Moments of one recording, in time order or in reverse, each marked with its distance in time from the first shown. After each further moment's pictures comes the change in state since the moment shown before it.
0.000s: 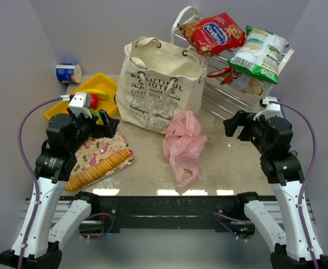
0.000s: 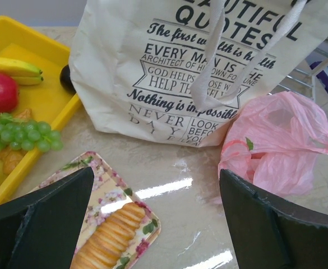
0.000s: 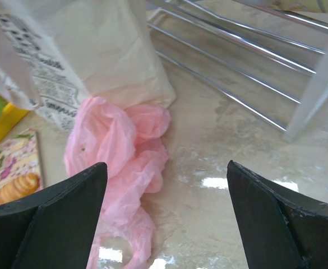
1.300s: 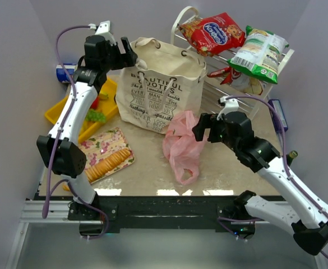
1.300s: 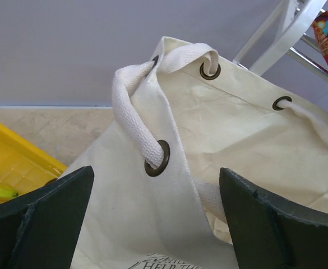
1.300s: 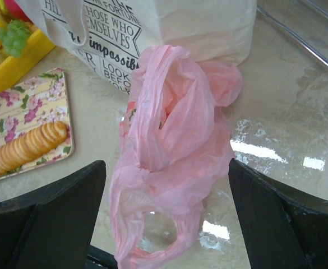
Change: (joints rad) left arm -0.018 0.998 0.851 0.175 -0.093 -0.119; right arm 0.493 0.230 0.021 0.057 0.239 0.135
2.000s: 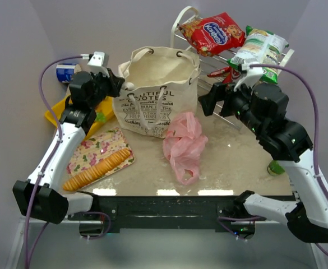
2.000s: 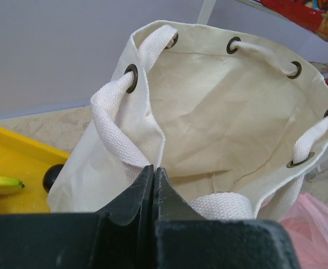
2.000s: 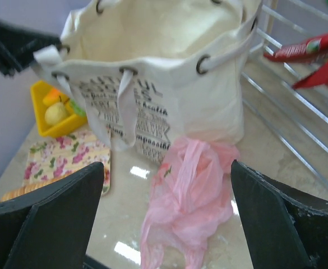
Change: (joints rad) left arm -0.003 -0.420 -0.565 0.268 0.134 0.135; right arm 0.001 0.107 0.552 -0.206 -0.009 -0.126
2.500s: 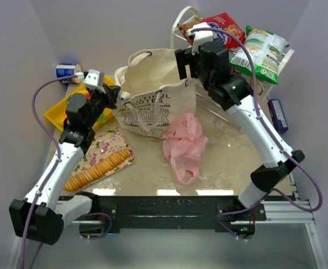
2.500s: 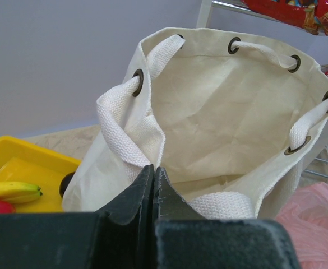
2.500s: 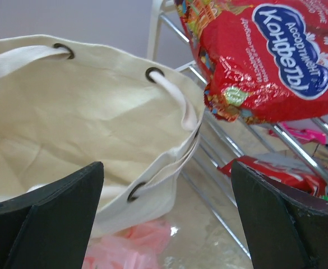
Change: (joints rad) left arm 0.000 -0.227 -0.335 0.264 -0.028 0.060; right arm -0.008 0.573 0.452 0.121 0.245 -0.341
